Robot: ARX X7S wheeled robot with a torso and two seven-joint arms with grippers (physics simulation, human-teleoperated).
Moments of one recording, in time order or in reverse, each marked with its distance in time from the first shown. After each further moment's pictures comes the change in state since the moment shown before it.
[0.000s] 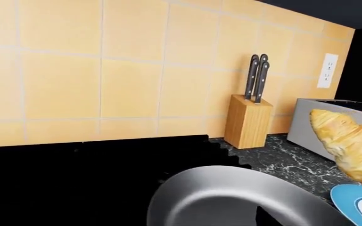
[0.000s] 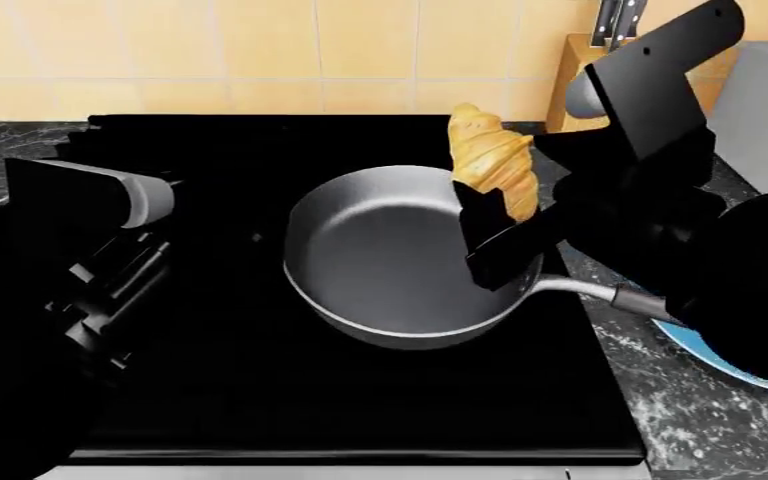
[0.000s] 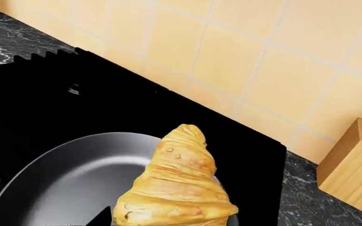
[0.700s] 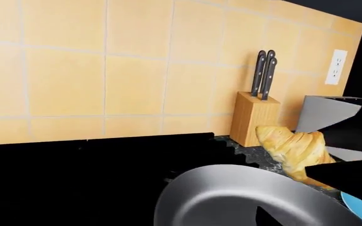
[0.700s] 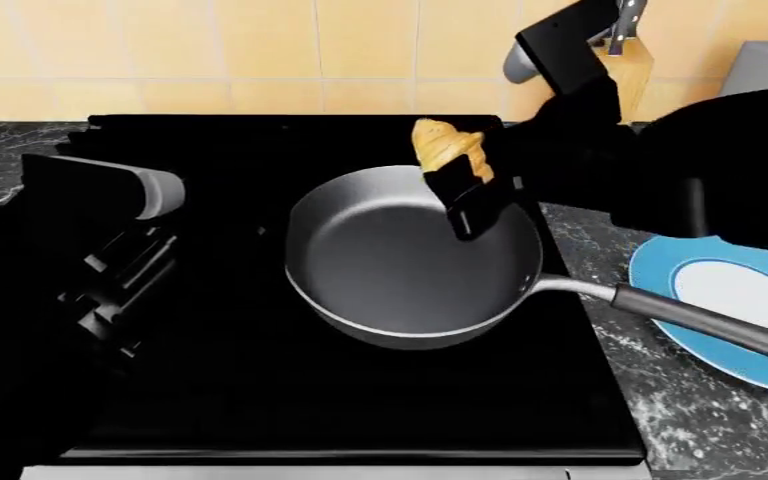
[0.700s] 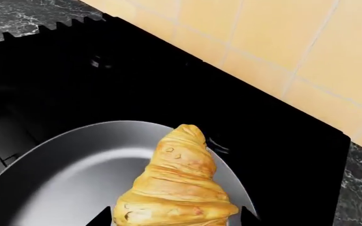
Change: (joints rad) left arm -0.017 0.004 0.044 -0.048 0.055 0.026 0.023; right arm 0.165 -0.180 -0.231 0.487 -0.388 -0.010 -0.598
